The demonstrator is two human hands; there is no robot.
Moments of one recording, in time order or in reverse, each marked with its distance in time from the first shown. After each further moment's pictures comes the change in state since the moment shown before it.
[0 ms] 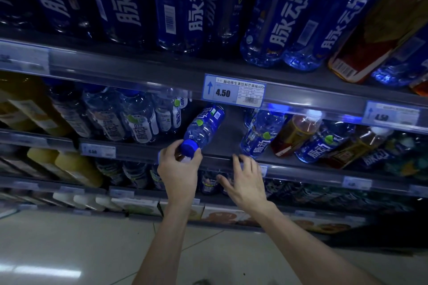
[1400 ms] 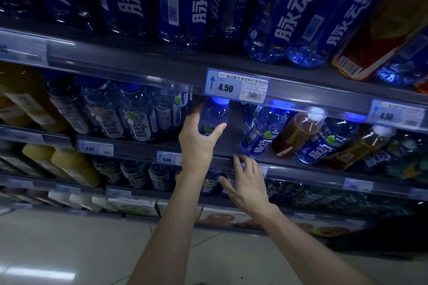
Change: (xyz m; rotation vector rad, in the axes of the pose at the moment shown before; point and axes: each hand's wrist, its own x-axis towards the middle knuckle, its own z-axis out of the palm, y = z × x) left_hand 0.029 0.033 0.040 -0.106 -0.185 0.260; right_hand -0.003 0.006 0.004 0.010 0.037 -0.041
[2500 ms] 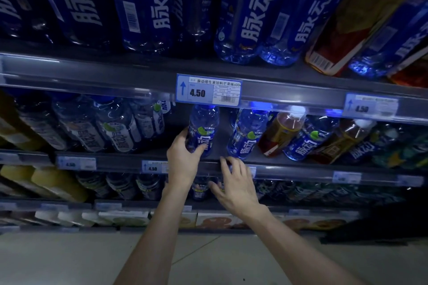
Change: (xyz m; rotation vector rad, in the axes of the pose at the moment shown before) left_hand -0.010 -0.034 0.011 0.122 -0.200 -0.171; right_hand 0.002 0.005 0.002 0.032 -0.022 -0.012
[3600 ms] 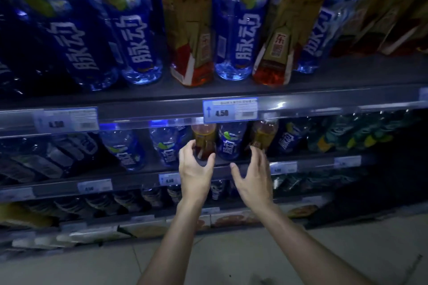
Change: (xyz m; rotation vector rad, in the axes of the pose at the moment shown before) left_hand -0.092 0.101 0.178 0.094 -0.009 0.057; right_hand -0.056 0.186 -0.095 0.392 0.323 0.409
